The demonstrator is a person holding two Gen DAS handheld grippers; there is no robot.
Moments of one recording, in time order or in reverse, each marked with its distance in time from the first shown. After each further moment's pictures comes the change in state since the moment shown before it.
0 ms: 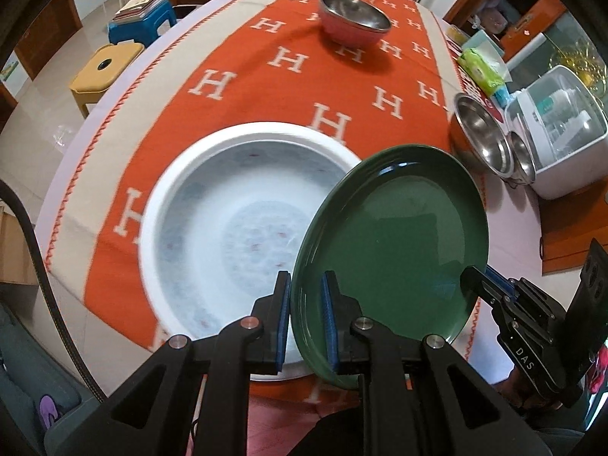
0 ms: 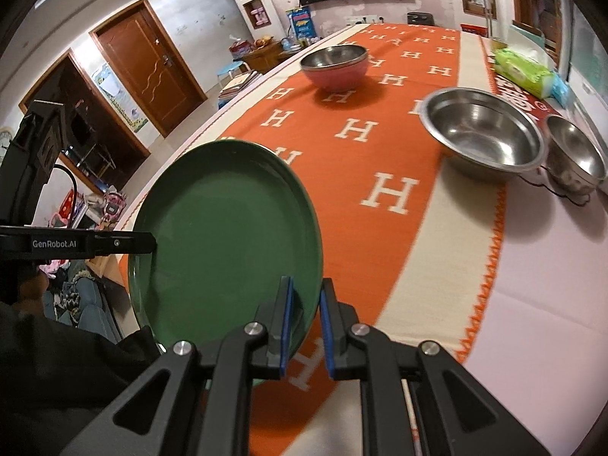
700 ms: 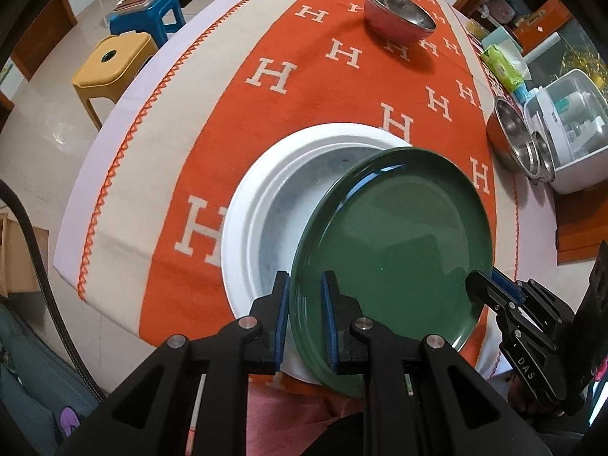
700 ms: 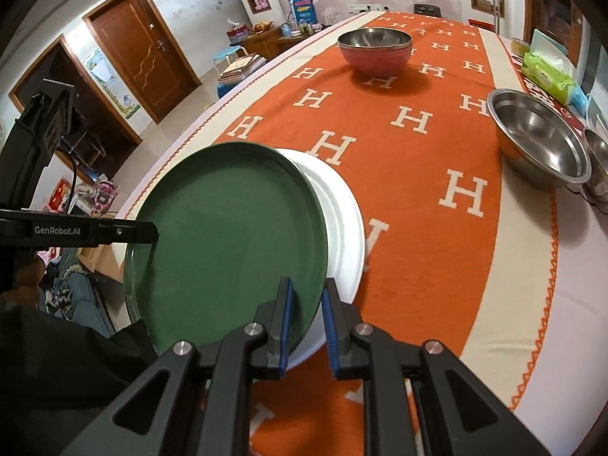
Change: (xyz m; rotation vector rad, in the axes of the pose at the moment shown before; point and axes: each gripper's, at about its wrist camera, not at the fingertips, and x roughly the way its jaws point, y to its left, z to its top) left arm 0.017 0.072 0.029 0.029 0.062 0.007; right arm 0.042 0.069 0.008 0.002 0.051 -0.053
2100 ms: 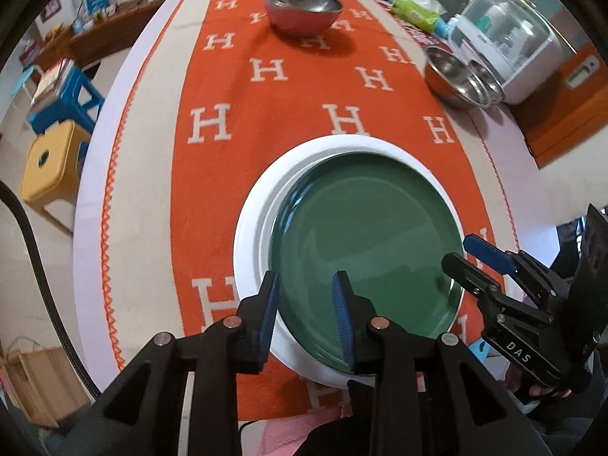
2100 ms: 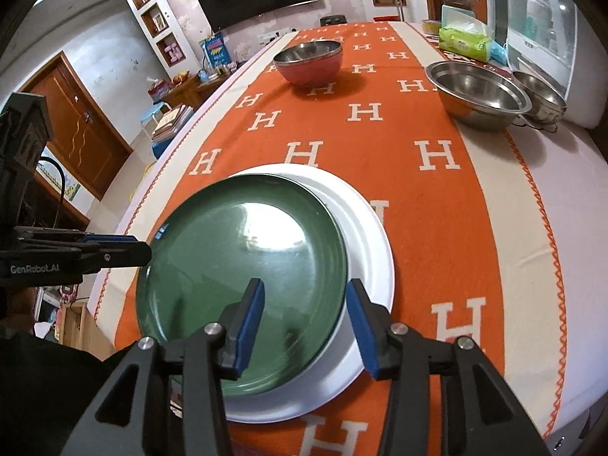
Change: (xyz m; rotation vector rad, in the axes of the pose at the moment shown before) left arm -0.007 -0.002 0.026 0.424 -0.020 -0.074; right arm 0.007 0.045 -0.020 0.303 -0.152 -0.186
